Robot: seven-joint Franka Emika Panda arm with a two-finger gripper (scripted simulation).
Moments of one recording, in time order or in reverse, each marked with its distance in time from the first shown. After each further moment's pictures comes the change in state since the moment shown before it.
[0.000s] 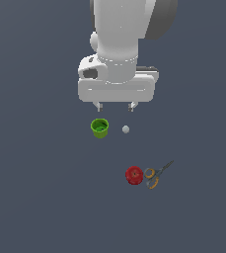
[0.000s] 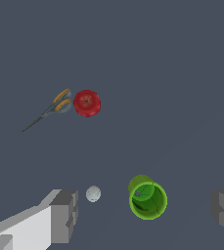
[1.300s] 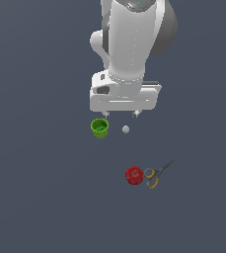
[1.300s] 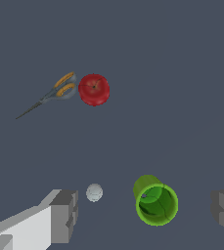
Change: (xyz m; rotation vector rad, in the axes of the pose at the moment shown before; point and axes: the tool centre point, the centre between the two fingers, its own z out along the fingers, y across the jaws) arm -0.012 -0.021 0.043 -0.014 -0.035 -0.066
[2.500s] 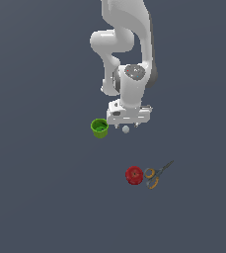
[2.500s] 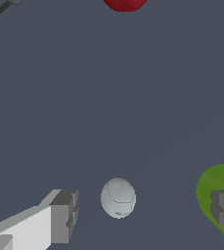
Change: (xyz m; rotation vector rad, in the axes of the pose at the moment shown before) arm -0.092 -0.053 0.179 0.016 0.012 -0.026
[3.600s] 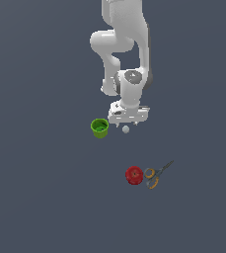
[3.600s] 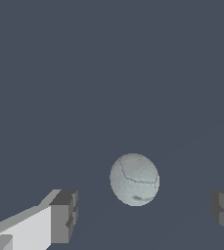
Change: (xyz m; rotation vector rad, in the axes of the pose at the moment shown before) arm -0.041 -0.011 0.042 0.009 0.004 -0.006
